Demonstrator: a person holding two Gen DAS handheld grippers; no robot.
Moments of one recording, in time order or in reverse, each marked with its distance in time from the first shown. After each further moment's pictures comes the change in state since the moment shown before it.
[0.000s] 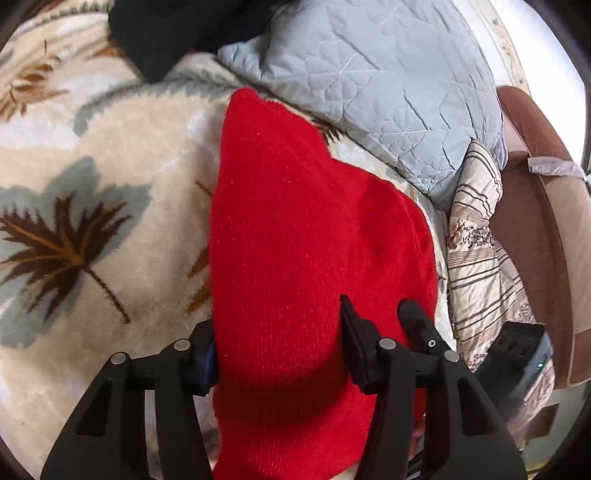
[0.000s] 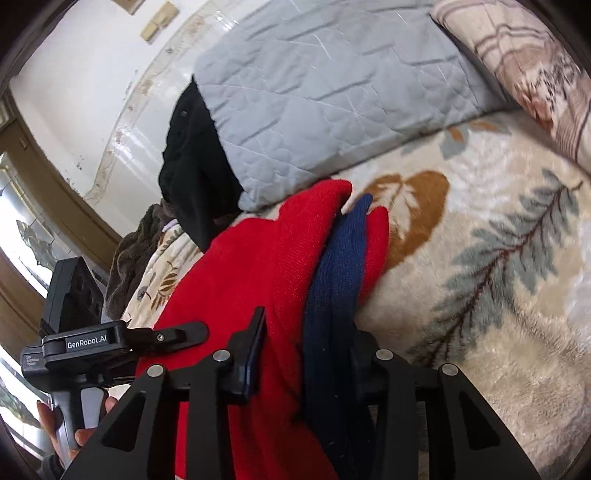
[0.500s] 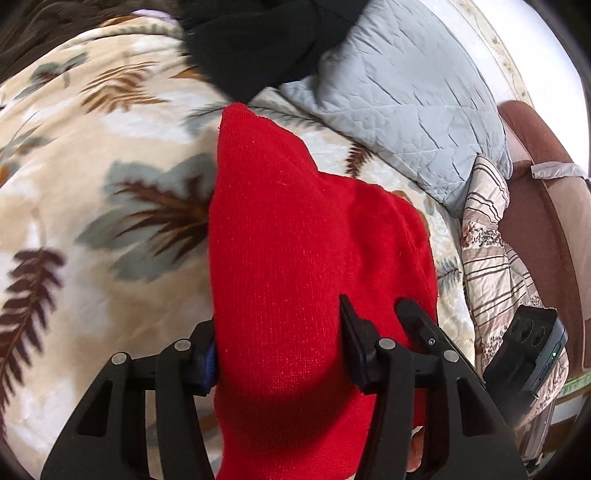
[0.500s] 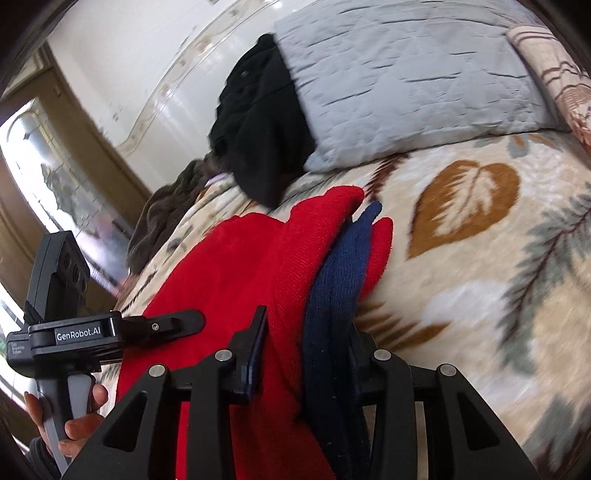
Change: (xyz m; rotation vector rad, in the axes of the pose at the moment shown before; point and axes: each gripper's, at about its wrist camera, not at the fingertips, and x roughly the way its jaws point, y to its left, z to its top) left arm -0.077 0.055 -0.048 -0.028 -0.094 0.083; right arm 0.002 0.088 -0.052 -0.155 0.101 0.058
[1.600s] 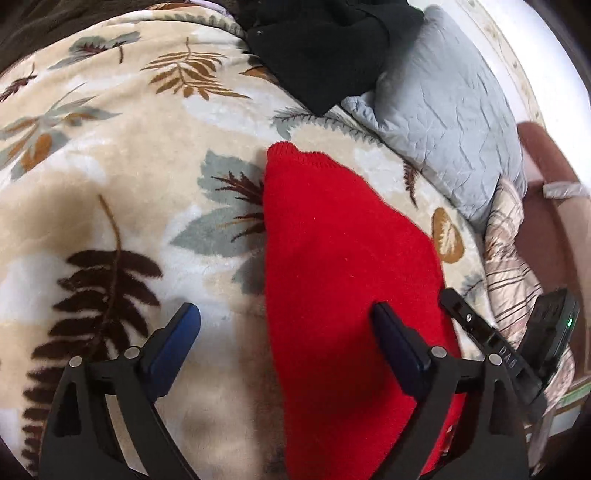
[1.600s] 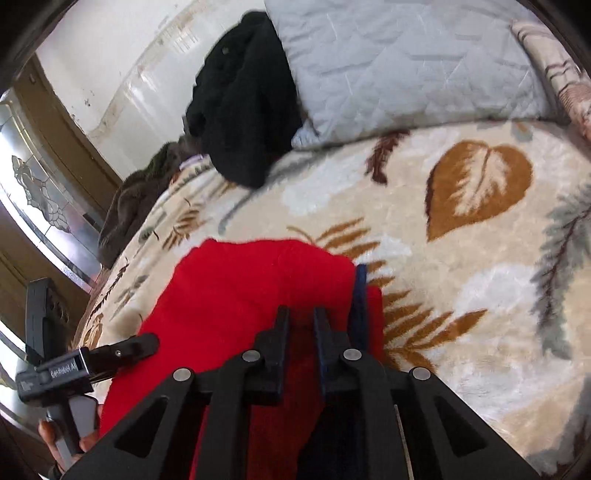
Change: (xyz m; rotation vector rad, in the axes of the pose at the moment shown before) left arm -0.006 0.089 0.005 -0.057 -0.037 0.006; right arm 0.027 0.014 0.006 0.039 0.009 -0.112
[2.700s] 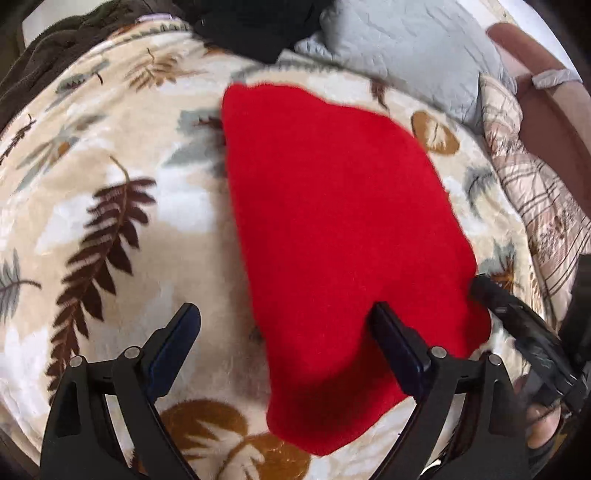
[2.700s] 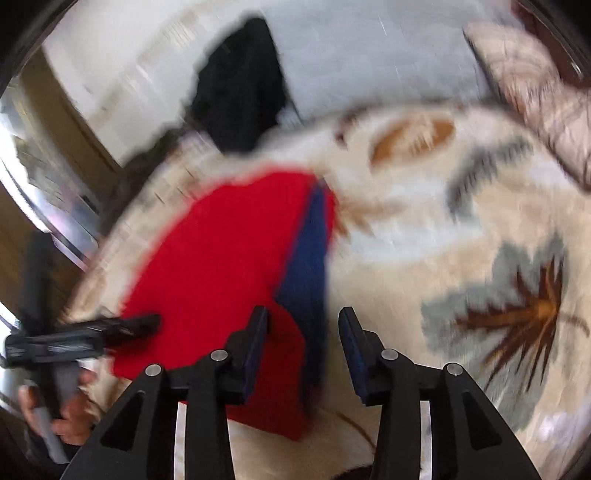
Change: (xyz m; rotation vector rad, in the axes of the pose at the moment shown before) left arm -0.022 -0.047 -0.074 0.279 0.140 0.191; right arm -0.056 -0.009 -0.081 0.016 0.121 -0.115
